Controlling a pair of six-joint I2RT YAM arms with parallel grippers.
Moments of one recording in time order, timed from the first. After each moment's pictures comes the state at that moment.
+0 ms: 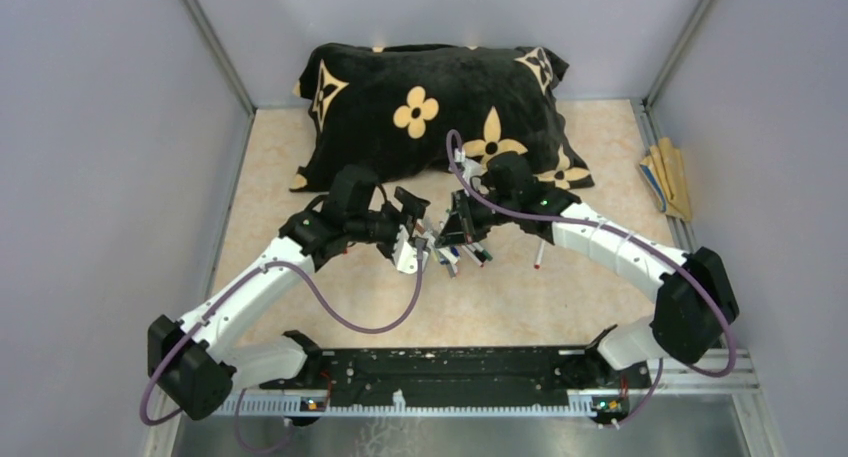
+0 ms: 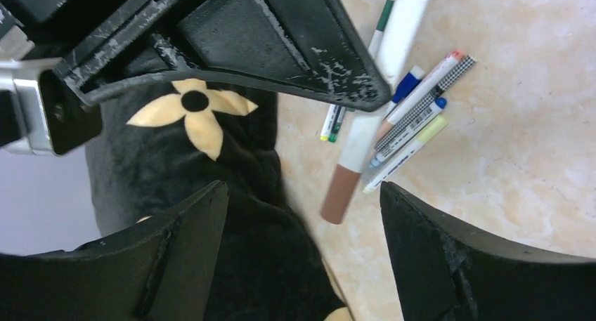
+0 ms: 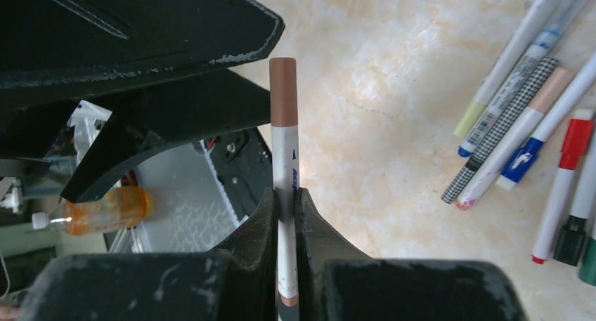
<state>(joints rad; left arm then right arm) -0.63 1.14 0.97 -0.51 0.55 1.43 0.69 1.42 1.08 -0.30 -0.62 0.43</state>
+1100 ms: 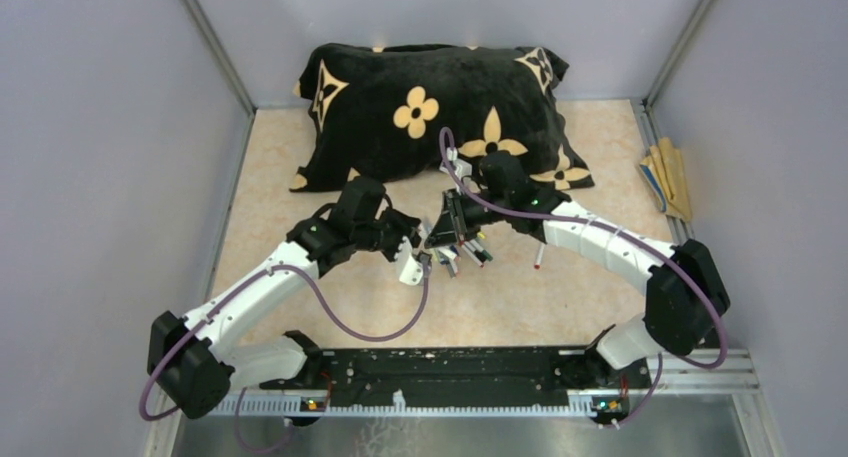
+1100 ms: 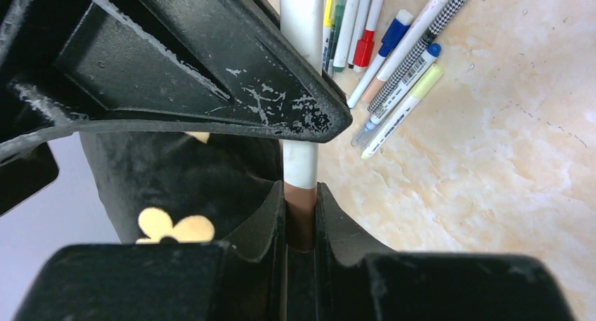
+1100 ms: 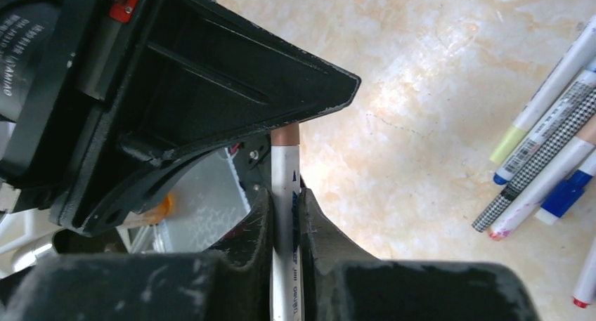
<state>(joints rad) -0.68 1.14 0.91 -0.50 0.38 1.58 0.72 1.48 1.09 -0.22 -0.71 0.49</state>
